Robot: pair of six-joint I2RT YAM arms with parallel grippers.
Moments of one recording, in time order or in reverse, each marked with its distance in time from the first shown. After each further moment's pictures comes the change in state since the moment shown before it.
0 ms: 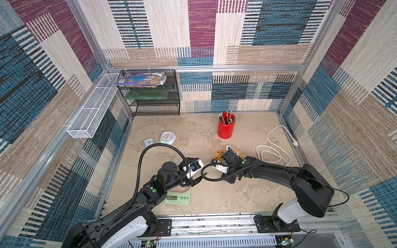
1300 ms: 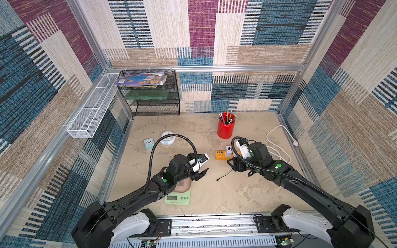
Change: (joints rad) left arm 0.000 0.243 0.099 0.000 -0.102 -0.023; right arm -0.166 -0.507 -0.115 0.048 -0.209 0.715
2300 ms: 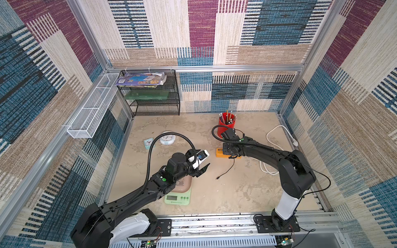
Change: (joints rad) left arm 0.000 -0.010 0.040 0.037 -0.030 0.014; right arm -0.029 0.721 0.507 -0.163 0.427 0.249
